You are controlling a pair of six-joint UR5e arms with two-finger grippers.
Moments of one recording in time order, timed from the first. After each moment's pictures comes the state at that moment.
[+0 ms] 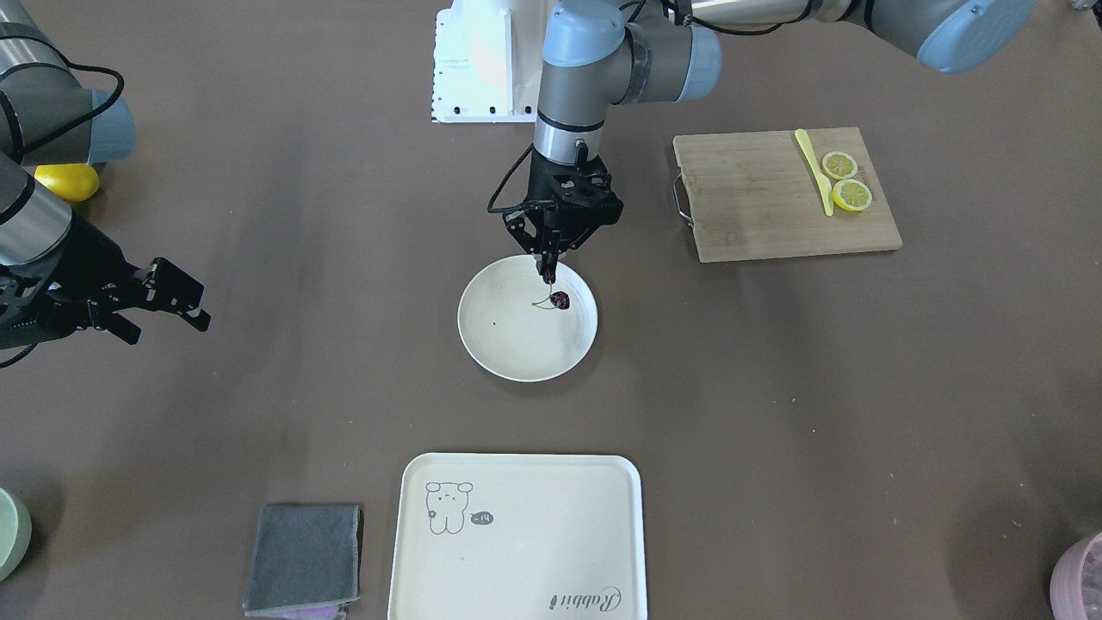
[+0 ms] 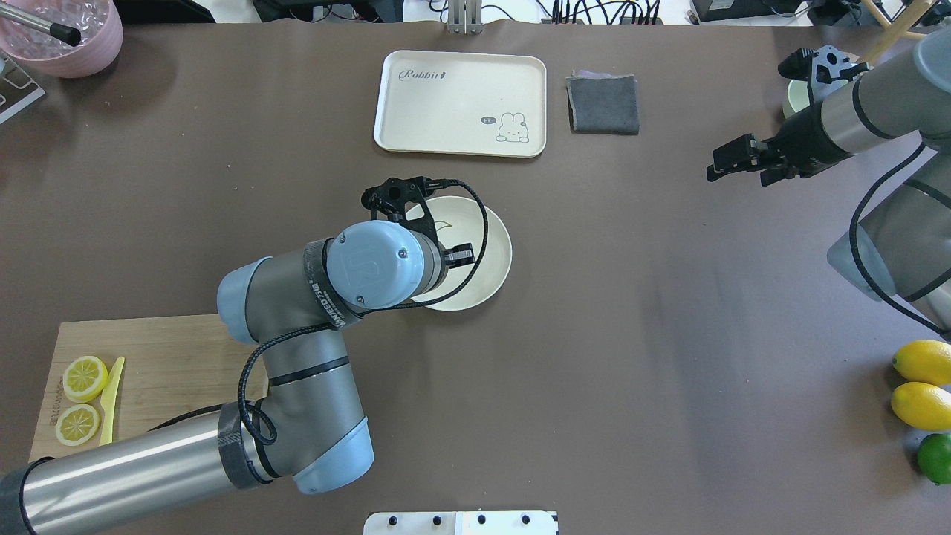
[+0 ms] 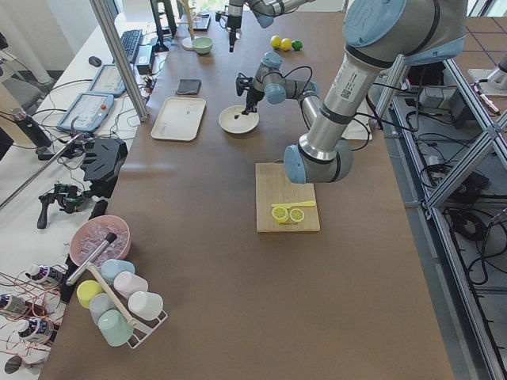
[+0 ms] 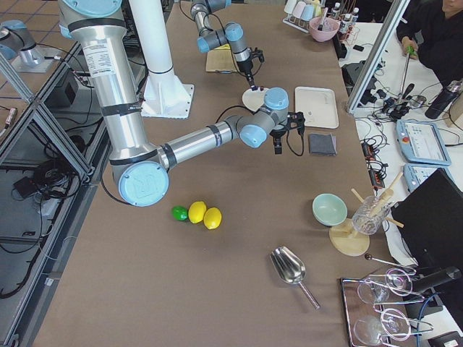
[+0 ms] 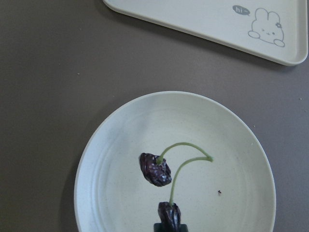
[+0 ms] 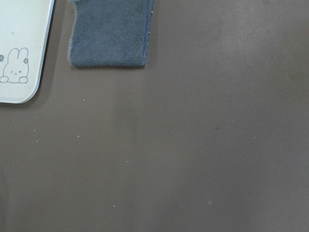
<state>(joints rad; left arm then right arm) -0.42 -2.29 -1.62 -1.79 -1.52 -1.49 1.01 -1.33 1.69 -1.09 2.24 0.91</state>
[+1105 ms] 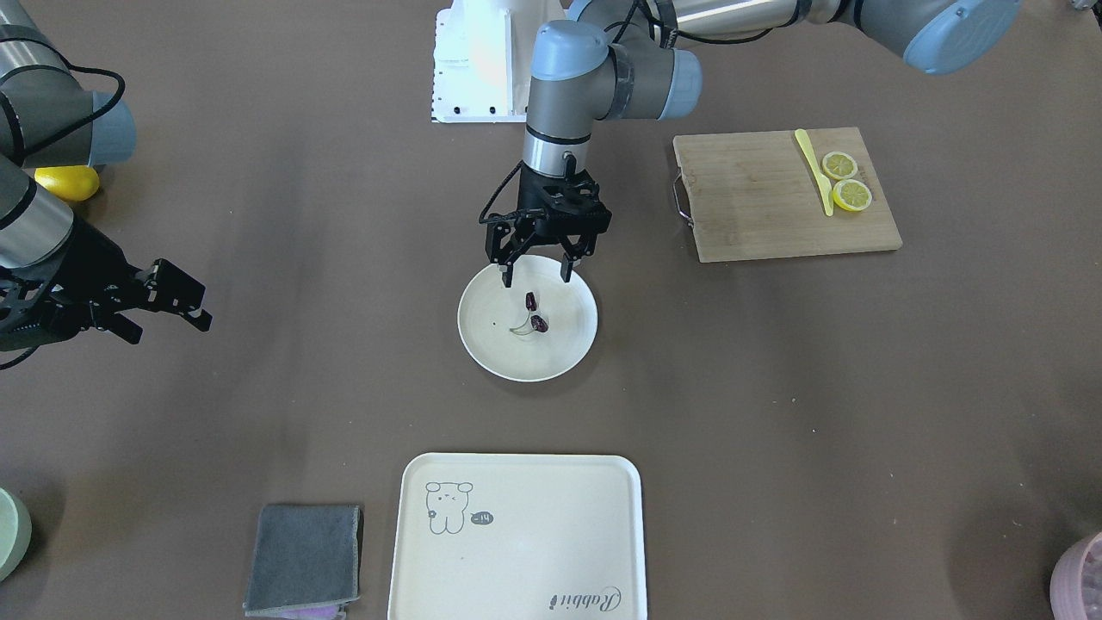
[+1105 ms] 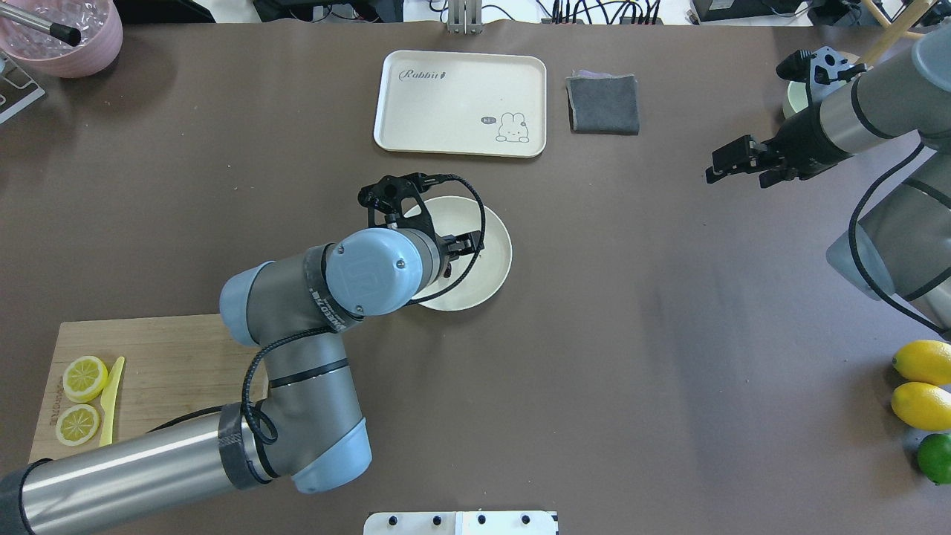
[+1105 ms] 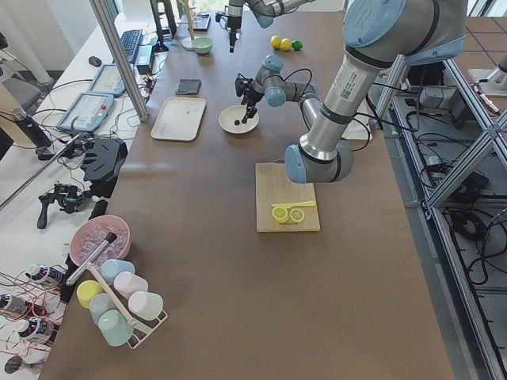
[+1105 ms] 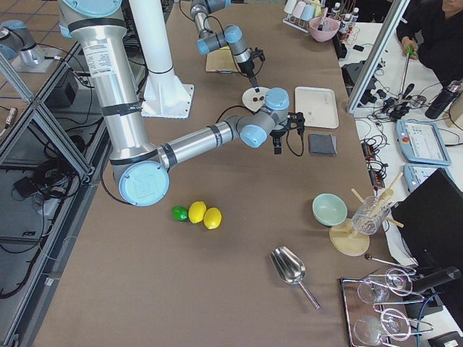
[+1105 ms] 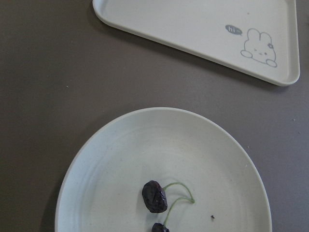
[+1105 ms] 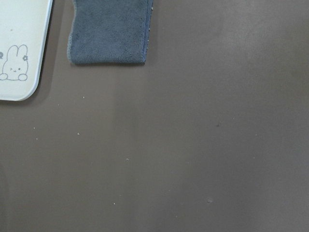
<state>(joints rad) -0.44 -2.26 -1.64 -1.83 -1.45 -1.51 1.02 -1.33 1.69 -1.10 2.26 0.91</state>
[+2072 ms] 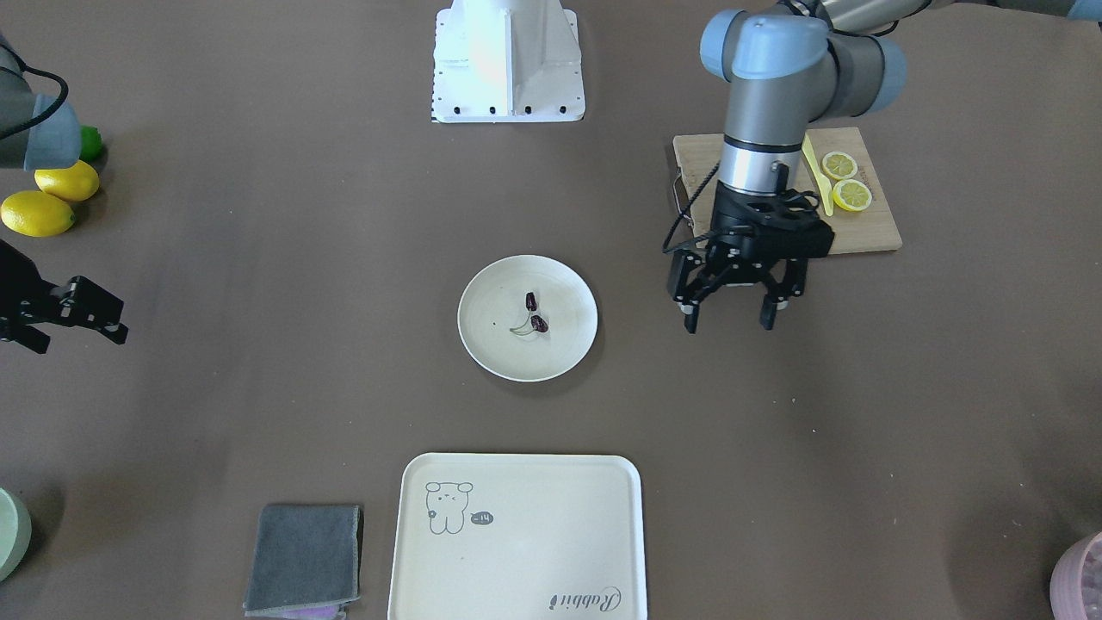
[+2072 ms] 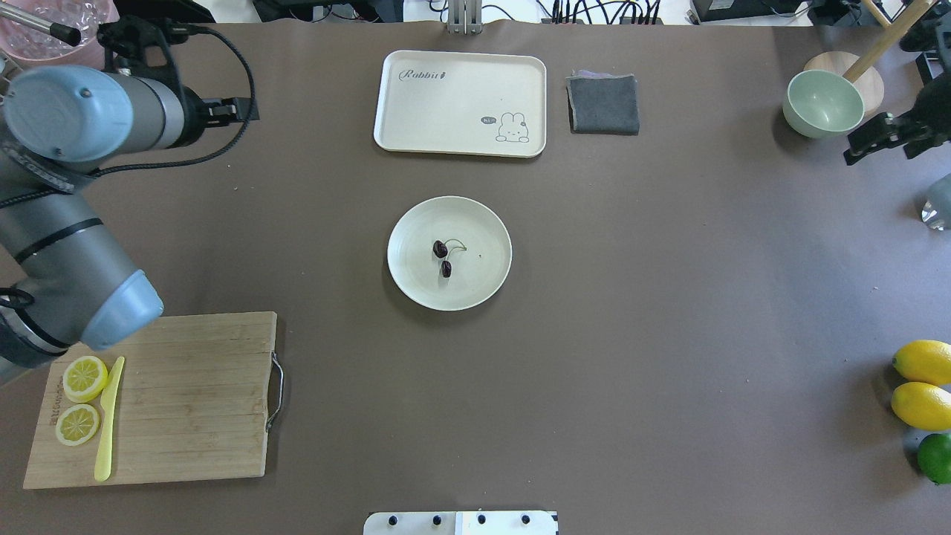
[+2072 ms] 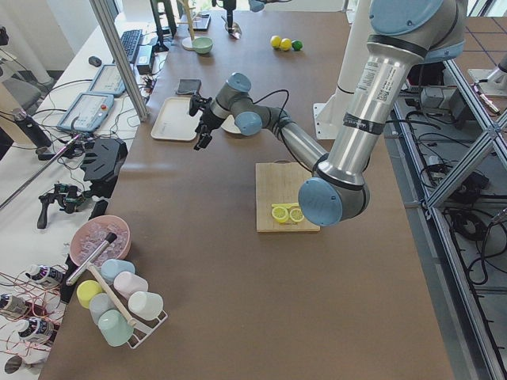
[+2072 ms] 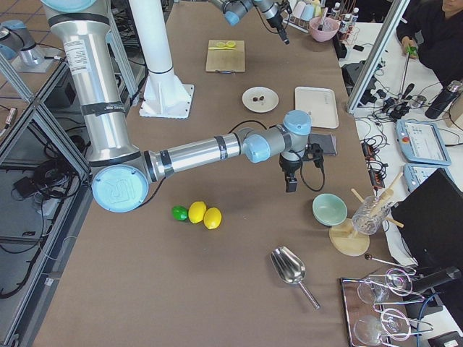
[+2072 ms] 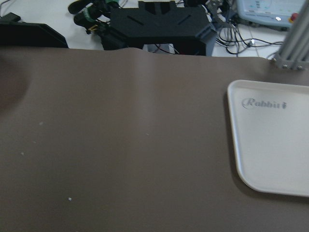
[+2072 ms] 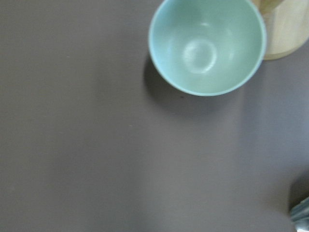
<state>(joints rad) -0.86 -1.93 -1.78 -1.90 -1.56 -1.14 1.30 -1.37 1.59 -1.46 2.25 0.30</state>
